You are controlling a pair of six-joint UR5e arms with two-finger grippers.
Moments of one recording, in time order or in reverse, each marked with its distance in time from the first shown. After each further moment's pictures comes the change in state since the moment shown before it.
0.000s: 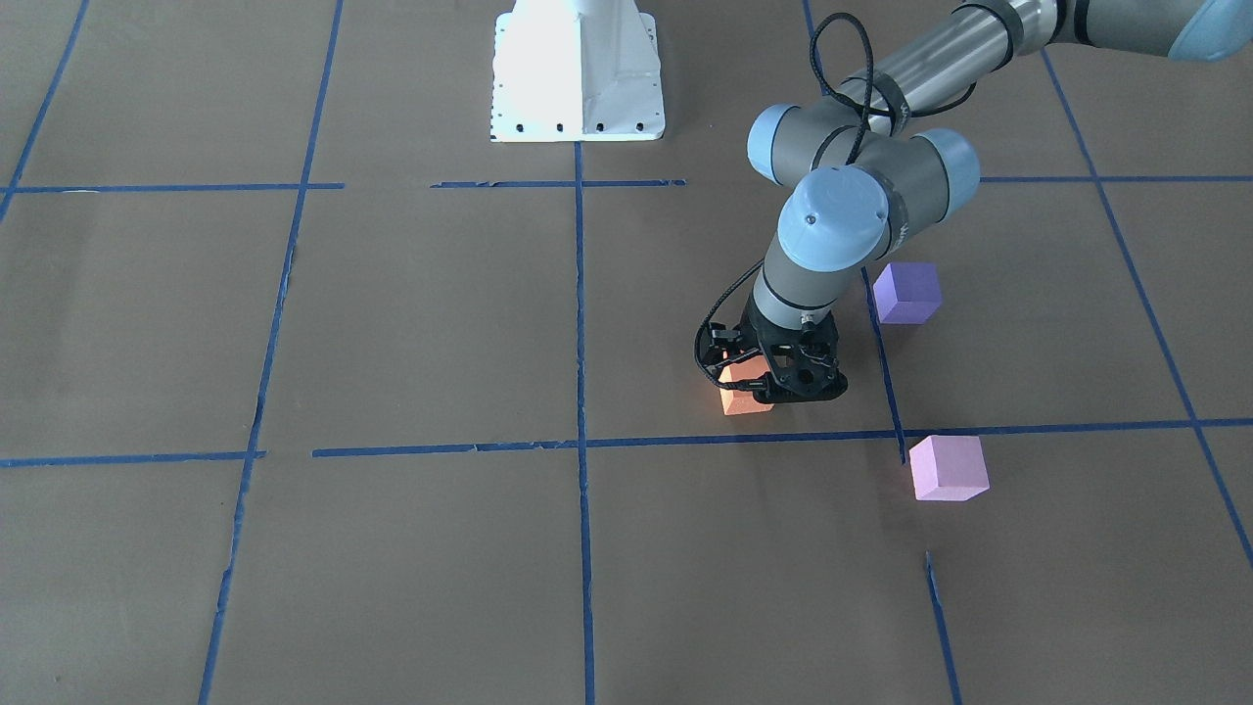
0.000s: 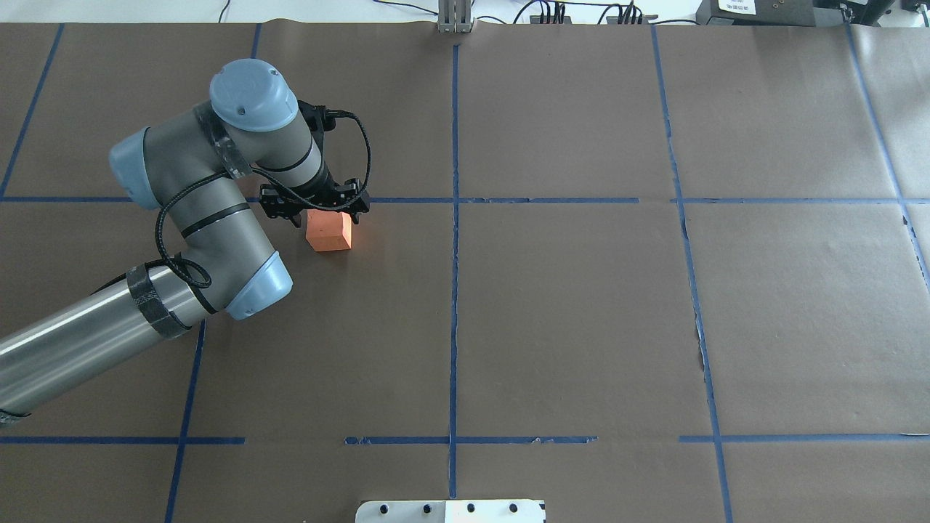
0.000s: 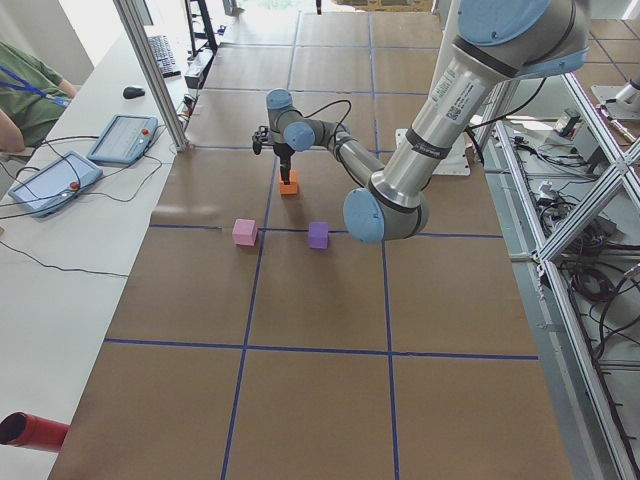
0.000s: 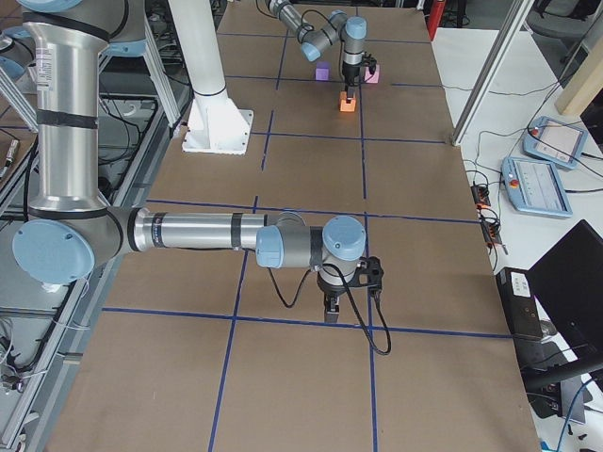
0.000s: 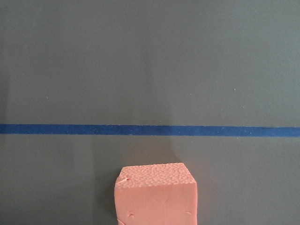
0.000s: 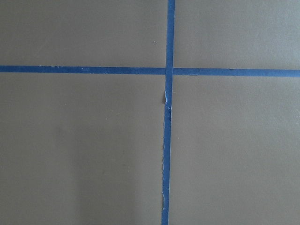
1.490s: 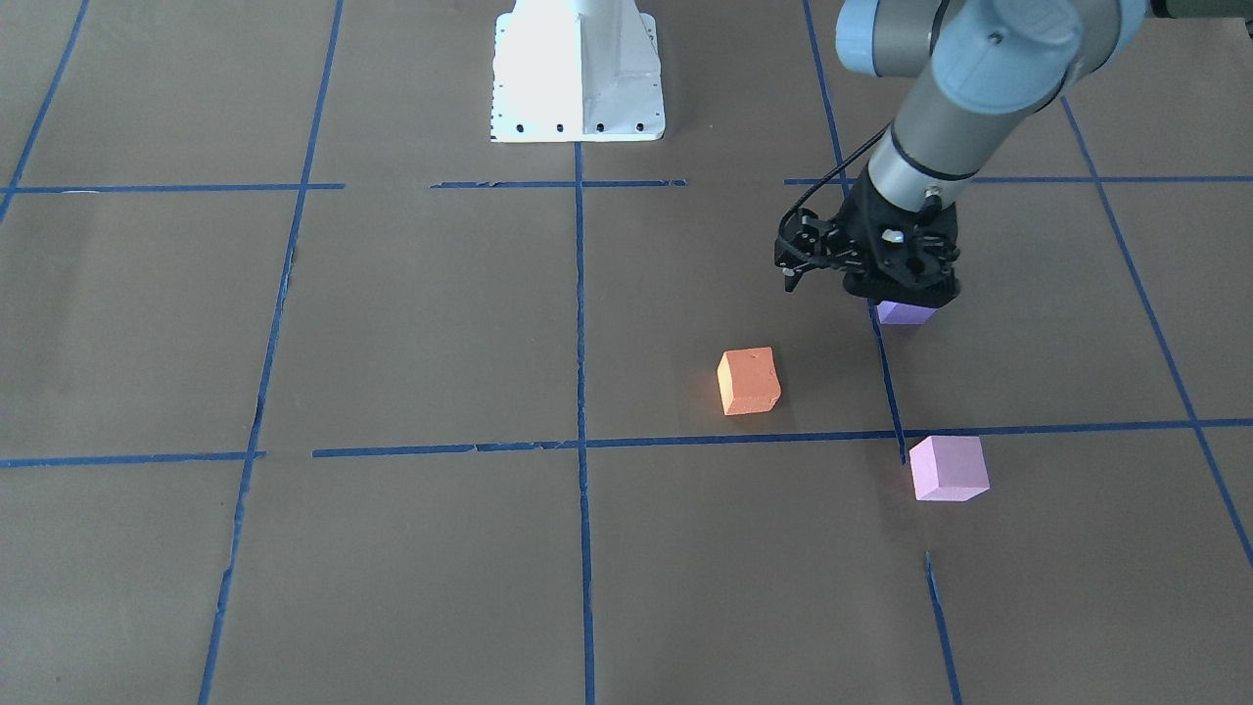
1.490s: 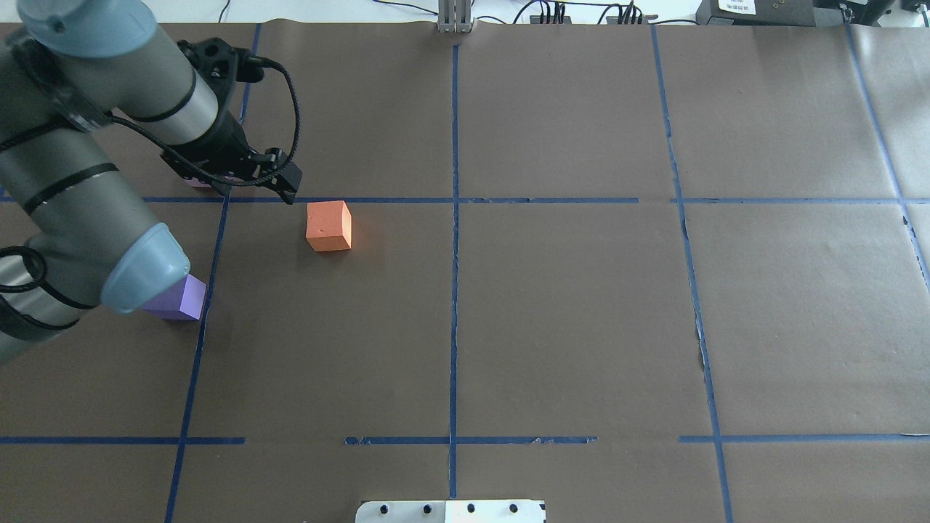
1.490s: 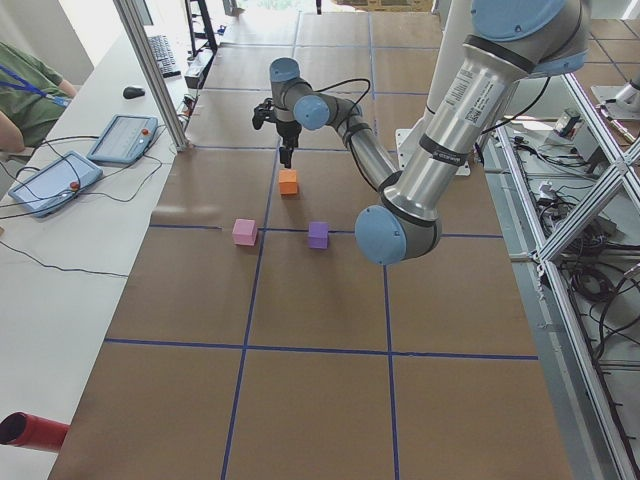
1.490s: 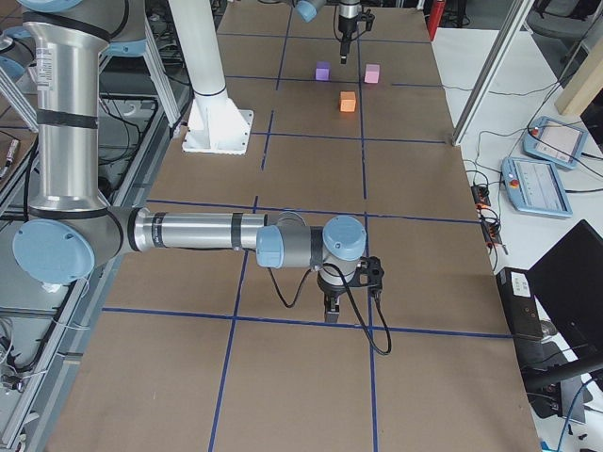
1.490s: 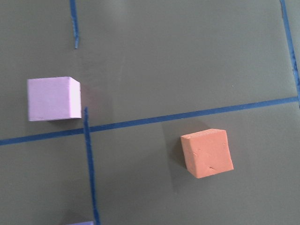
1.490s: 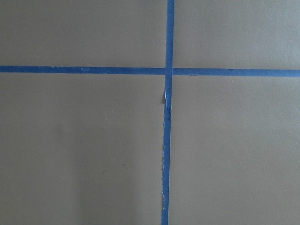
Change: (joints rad) left arm -0.101 0.121 -0.357 0.225 -0.080 0.305; right arm 0.000 0.000 0.000 0.000 0.000 0.000
